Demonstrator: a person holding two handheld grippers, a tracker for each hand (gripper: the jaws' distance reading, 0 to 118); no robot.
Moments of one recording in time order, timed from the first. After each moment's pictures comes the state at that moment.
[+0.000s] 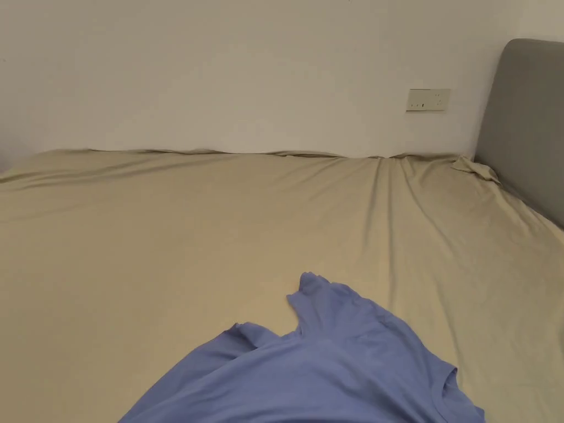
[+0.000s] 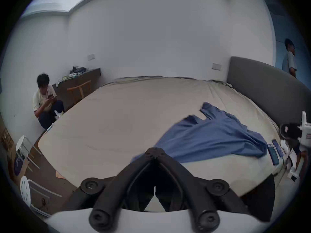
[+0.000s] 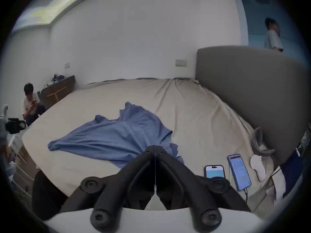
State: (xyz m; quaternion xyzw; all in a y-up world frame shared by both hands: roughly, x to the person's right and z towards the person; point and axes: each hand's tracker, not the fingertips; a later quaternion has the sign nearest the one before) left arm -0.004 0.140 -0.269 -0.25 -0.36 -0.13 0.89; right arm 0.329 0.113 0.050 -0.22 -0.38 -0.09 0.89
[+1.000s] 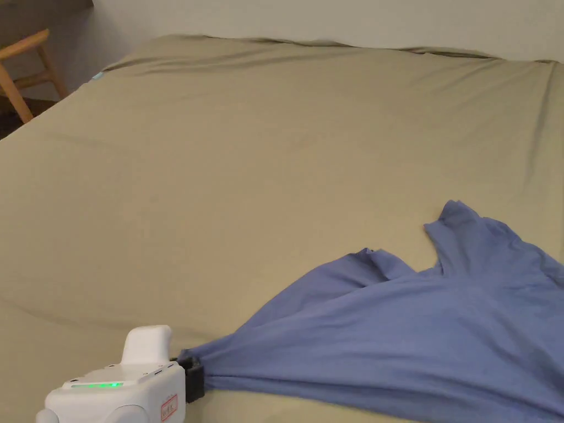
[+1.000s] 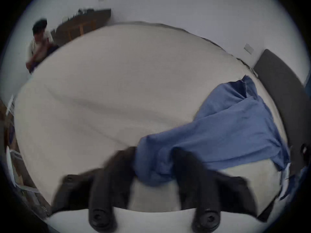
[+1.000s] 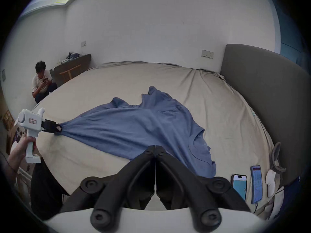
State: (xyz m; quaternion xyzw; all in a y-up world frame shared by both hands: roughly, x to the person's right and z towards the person) left arm 0.044 -0.020 -0.436 -0.42 -0.27 -0.11 0.86; right arm 0.342 0.083 -0.051 -0.31 -0.29 -0.08 0.90
